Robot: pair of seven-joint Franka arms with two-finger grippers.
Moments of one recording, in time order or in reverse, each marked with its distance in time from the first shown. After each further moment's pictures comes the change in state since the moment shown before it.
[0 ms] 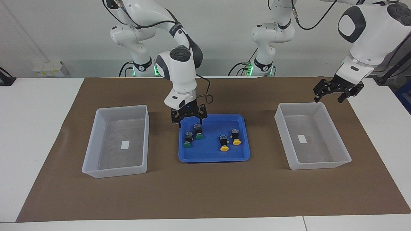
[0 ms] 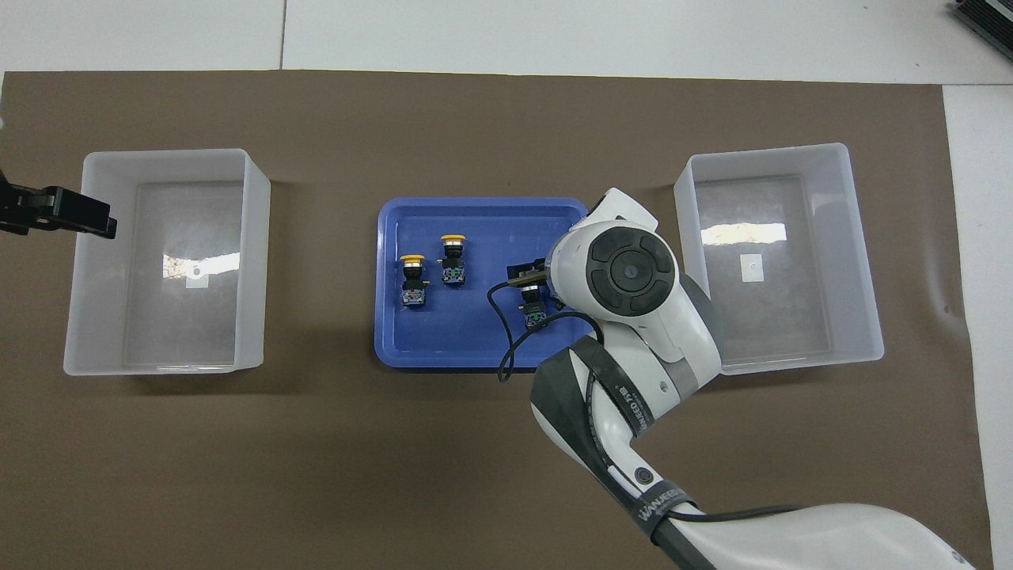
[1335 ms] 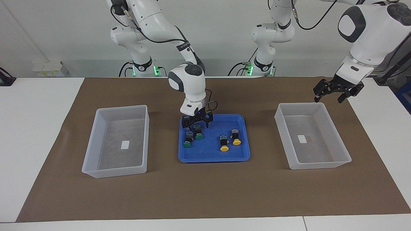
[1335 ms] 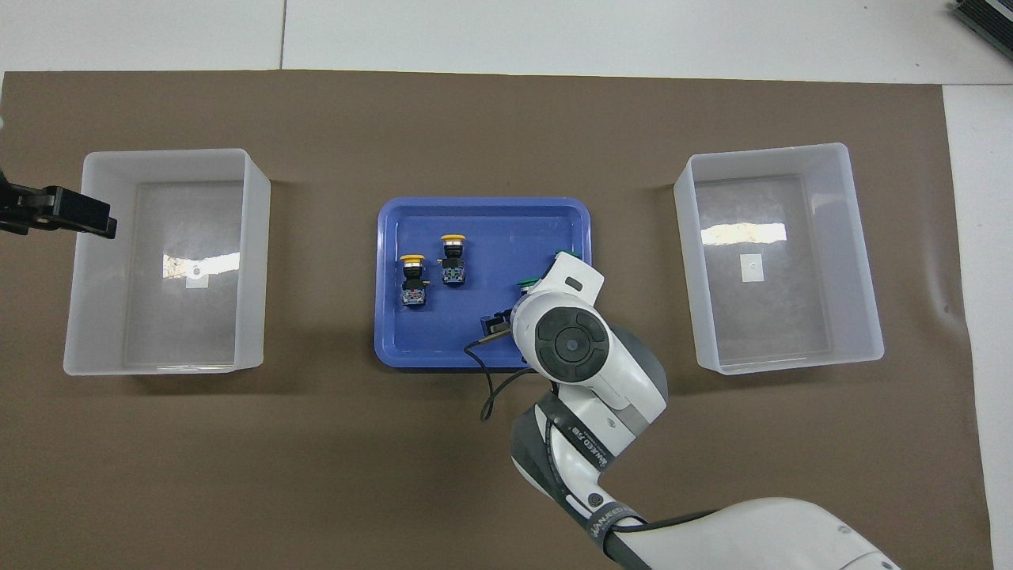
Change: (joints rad) left arm 0.000 0.000 0.000 0.000 0.000 0.000 0.000; right arm 0.082 0.062 -0.001 -0.159 -0.114 0.230 0.052
